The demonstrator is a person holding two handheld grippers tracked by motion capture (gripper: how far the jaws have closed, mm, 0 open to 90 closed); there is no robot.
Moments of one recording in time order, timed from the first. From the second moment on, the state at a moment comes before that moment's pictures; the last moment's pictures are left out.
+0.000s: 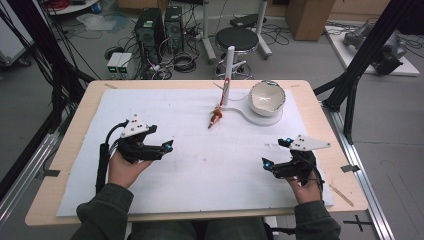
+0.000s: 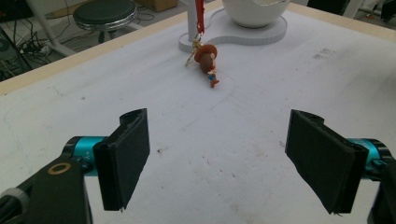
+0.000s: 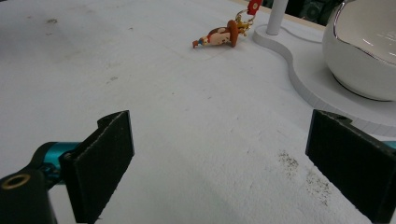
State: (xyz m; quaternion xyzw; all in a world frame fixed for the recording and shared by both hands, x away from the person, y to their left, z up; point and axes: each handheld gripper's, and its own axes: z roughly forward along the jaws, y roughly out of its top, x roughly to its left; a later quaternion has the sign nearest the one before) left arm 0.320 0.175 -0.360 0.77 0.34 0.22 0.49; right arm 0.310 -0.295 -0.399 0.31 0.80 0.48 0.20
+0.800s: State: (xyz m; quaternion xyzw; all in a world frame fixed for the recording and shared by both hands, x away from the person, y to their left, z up) left arm 0.287 0.202 -0.373 0.77 0.35 0.23 0.48; right arm 0.311 -0.295 -0.401 0.32 0.80 0.48 0.19
